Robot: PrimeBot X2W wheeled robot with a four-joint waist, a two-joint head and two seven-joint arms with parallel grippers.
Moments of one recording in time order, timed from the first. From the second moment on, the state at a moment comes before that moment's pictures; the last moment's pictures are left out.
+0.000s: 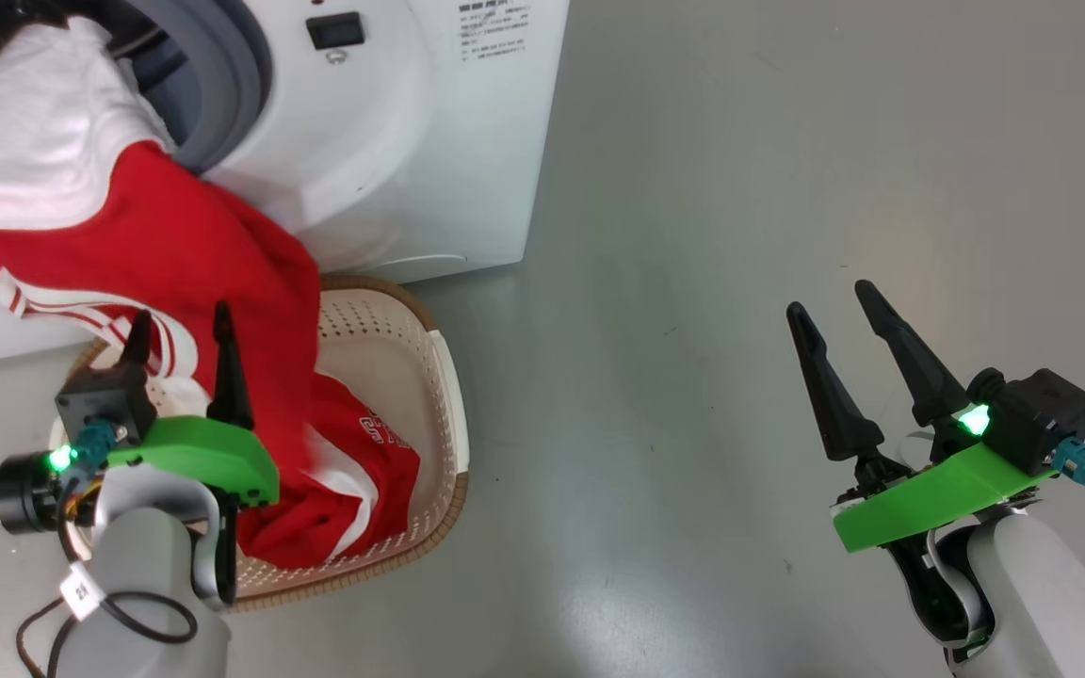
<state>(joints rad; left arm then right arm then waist) -0.59 0.03 0.11 0.72 -0.07 0.00 -0.26 -0.29 -0.19 0.21 0.21 0.50 0.12 -0.26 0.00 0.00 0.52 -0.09</state>
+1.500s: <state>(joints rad) -0.13 0.03 0.06 0.25 -0.12 0.03 -0.26 -0.11 -0.21 0.21 0.25 0.50 0.12 -0.26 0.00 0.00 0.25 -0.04</state>
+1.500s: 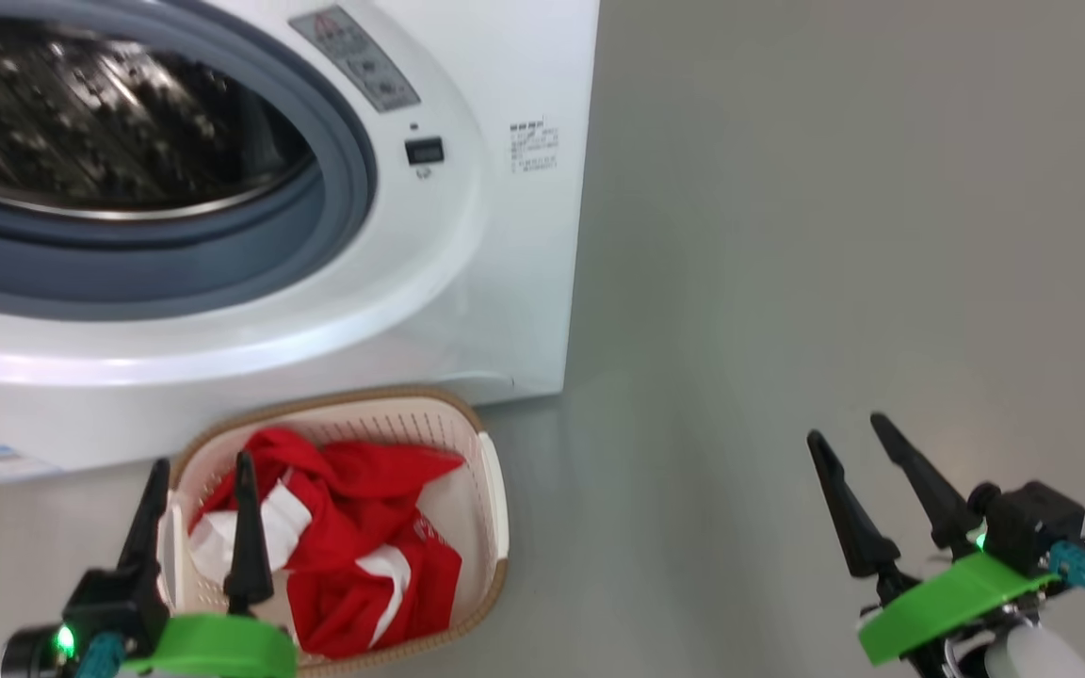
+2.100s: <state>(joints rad) 0.11 0.04 0.10 0.16 -0.13 -0.01 -0.26 0.07 -0.22 0.18 0.25 0.50 0.12 -0.26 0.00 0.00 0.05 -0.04</state>
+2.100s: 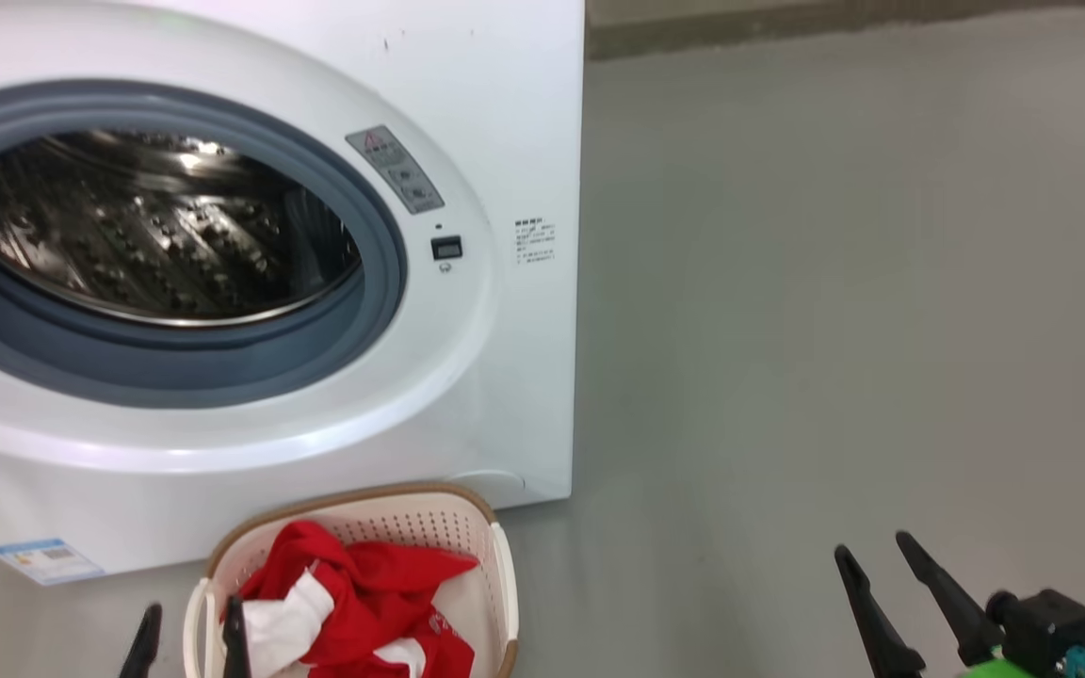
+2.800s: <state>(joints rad) 0.17 0.04 0.11 0.13 -0.14 -0.01 -0.26 0.12 -0.22 0.15 0.24 0.49 0.12 -0.26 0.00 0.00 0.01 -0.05</state>
